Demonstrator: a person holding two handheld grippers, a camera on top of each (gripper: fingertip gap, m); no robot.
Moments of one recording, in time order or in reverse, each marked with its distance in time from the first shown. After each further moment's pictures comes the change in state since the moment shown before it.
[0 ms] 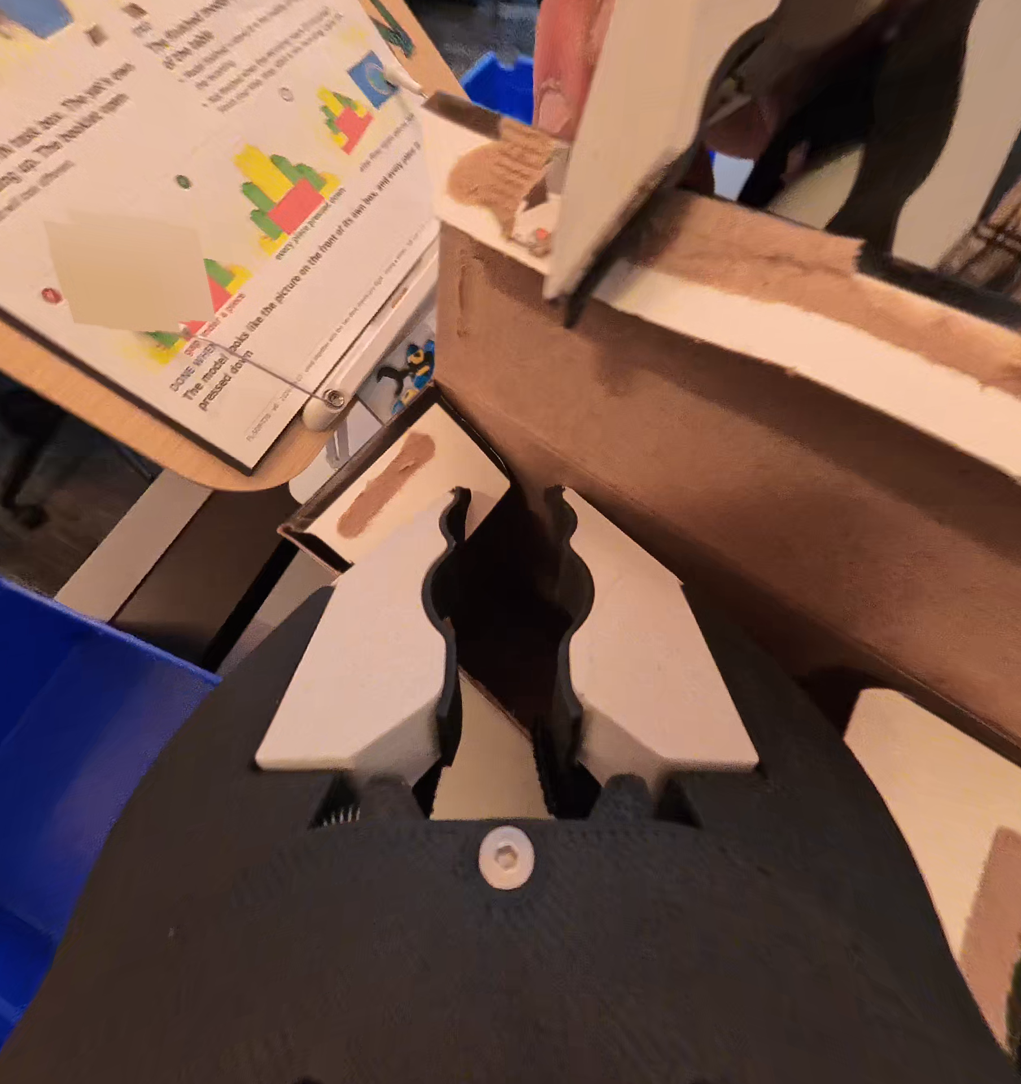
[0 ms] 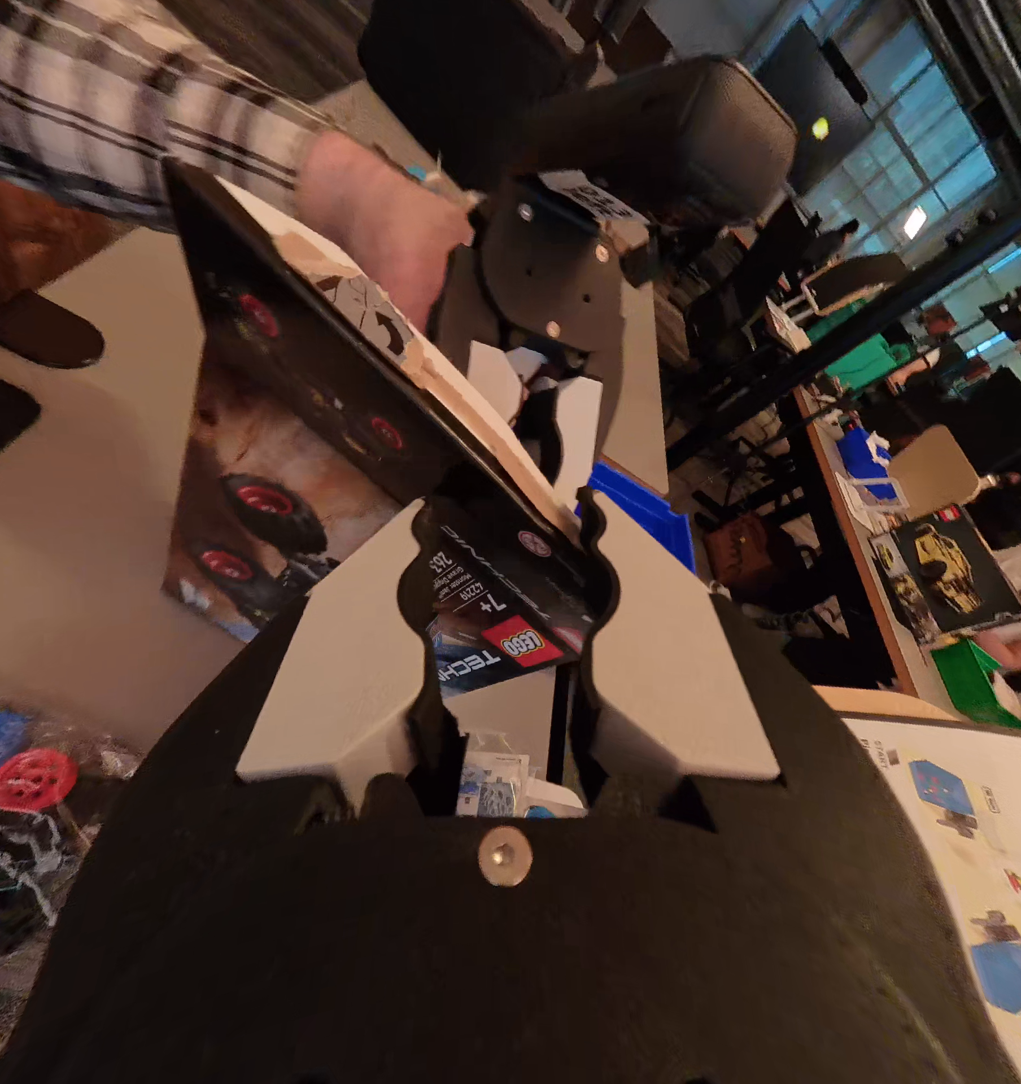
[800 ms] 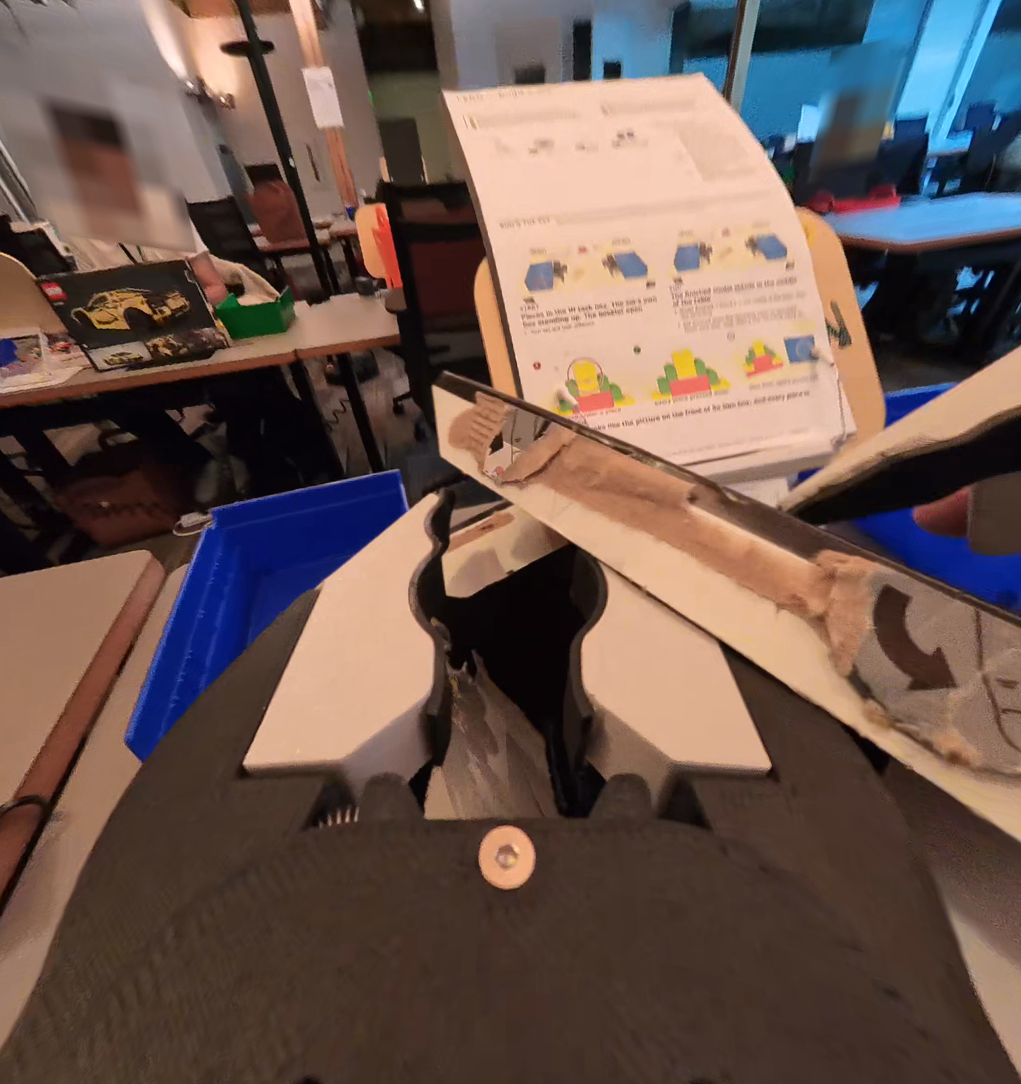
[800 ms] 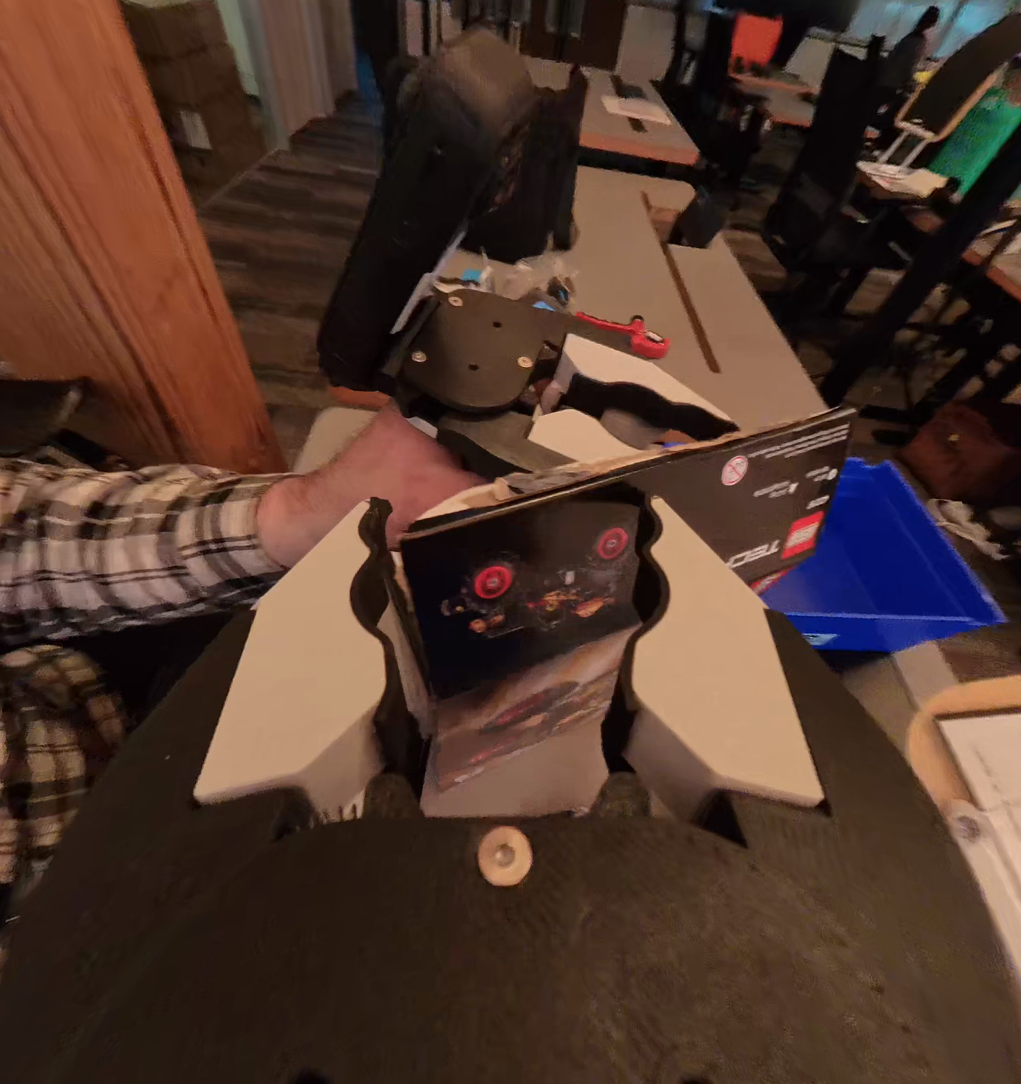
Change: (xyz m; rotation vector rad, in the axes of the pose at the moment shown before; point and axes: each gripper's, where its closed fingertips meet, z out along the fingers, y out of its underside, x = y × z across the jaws) left arm -0.026 -0.002 -0.080 0.386 -0.854 -0.287; right arm -0.063 -0.063 0.024 0.049 -0.046 0.487
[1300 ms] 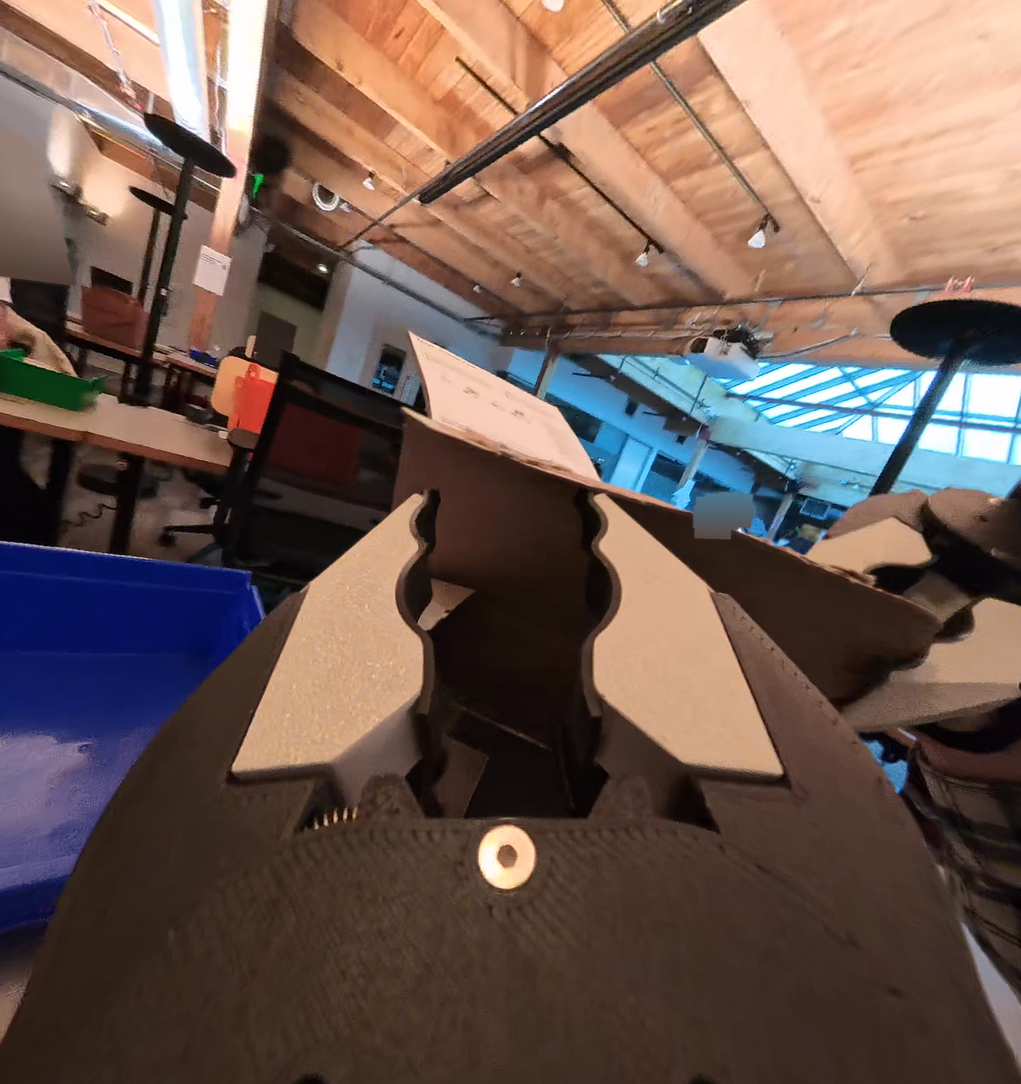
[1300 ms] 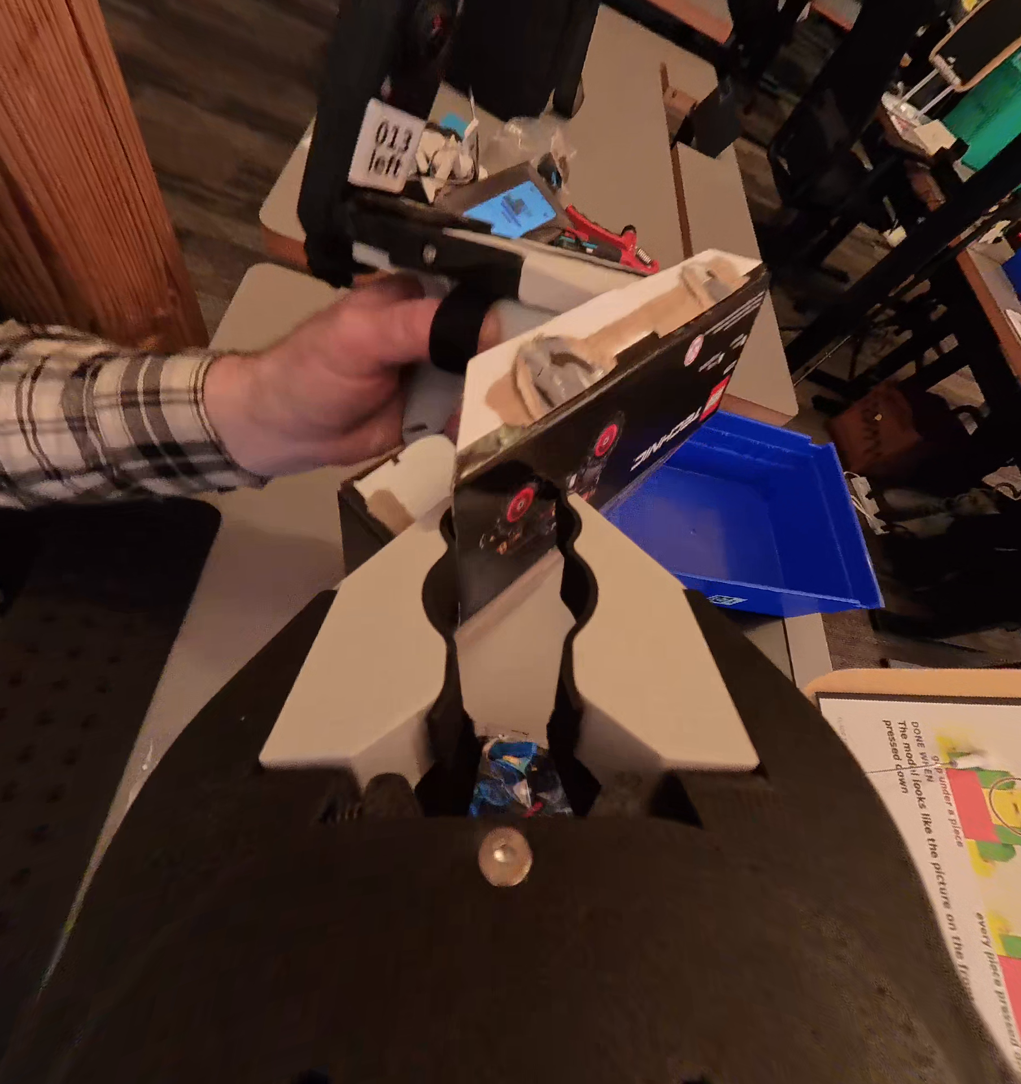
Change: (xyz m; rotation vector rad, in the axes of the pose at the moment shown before) left arm -0.045 -0.018 -0.048 0.440 0.277 -0.483; right arm 0.008 0.017 0.012 -0.208 0.041 -0.205
